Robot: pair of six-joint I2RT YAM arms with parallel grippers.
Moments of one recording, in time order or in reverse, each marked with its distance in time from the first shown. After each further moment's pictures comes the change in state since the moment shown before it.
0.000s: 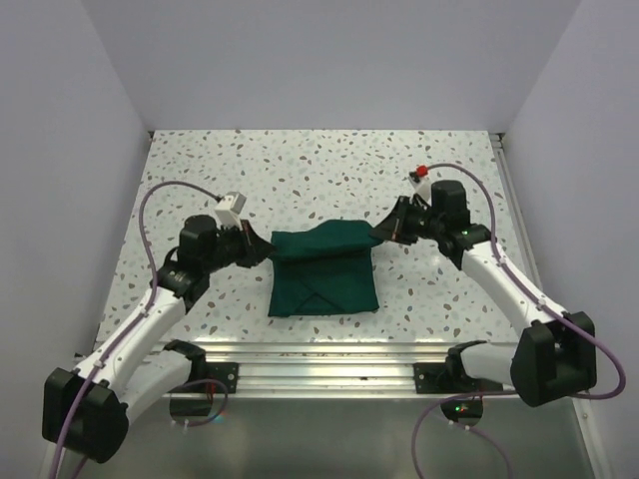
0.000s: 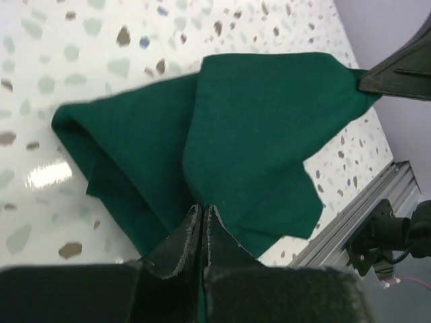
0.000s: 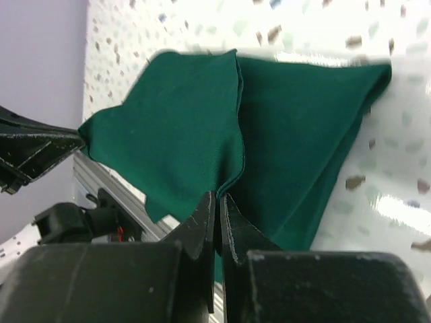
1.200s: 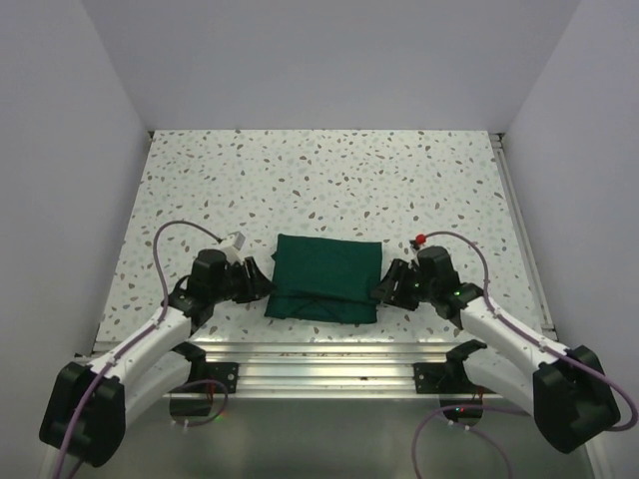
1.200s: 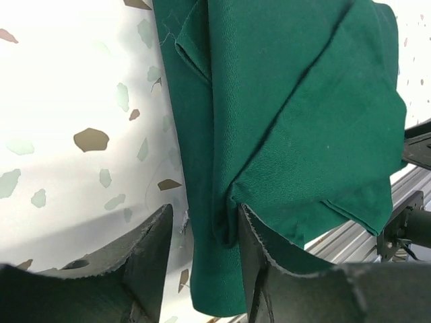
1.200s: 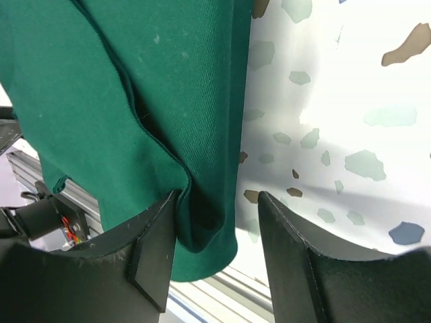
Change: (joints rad) left arm -0.032 -0.034 -0.319 0.017 -0.082 -0.138; right arm 0.164 -0.273 -0.528 0.037 0.240 0.208
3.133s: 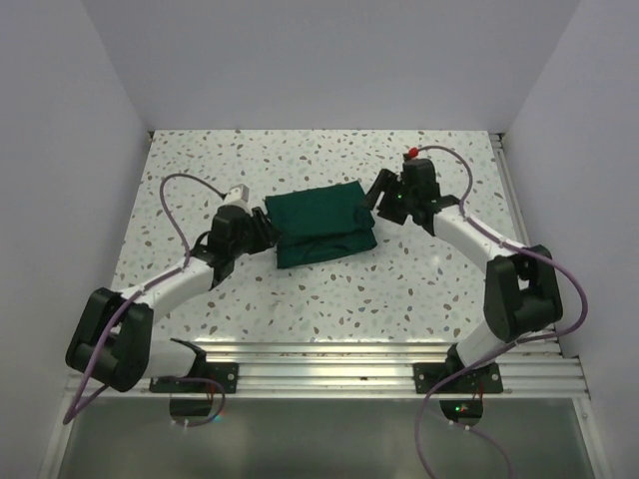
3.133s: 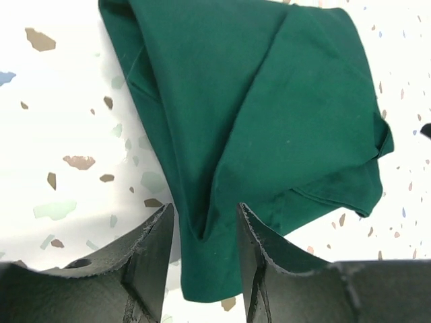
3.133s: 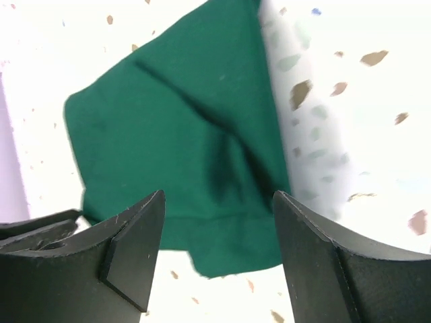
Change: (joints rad) left arm -0.025 0.422 0.312 0.238 -0.299 -0.041; right arm -0.126 0.644 0.731 0.027 0.116 -0.098
